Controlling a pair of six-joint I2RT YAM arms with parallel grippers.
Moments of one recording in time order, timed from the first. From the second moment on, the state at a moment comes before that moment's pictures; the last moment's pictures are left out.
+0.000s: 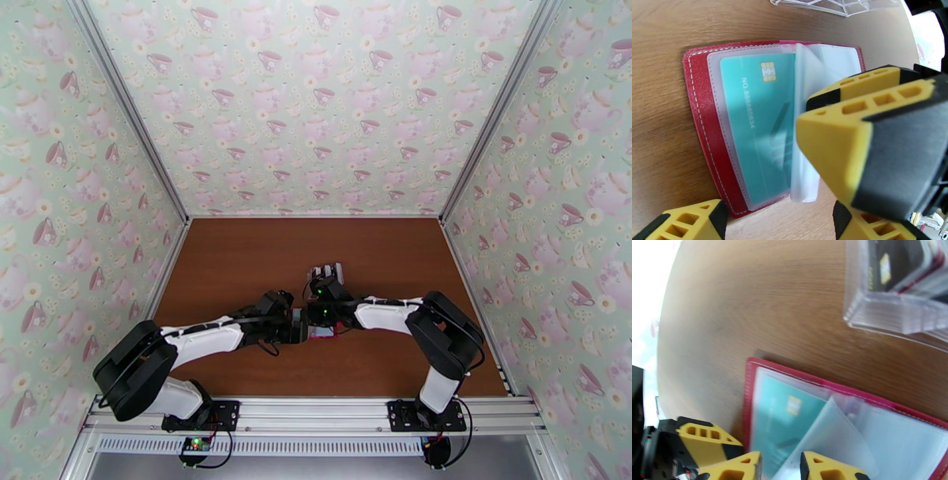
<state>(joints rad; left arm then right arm) -0.71 1.47 0.61 -0.13 0.25 -0.68 0.79 1.77 0.89 0.01 -0.32 0.75</state>
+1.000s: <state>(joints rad) -0.71 1.53 0.66 -0.15 0.21 -0.67 0.67 1.49 0.84 -0.17 -0.24 0.67</state>
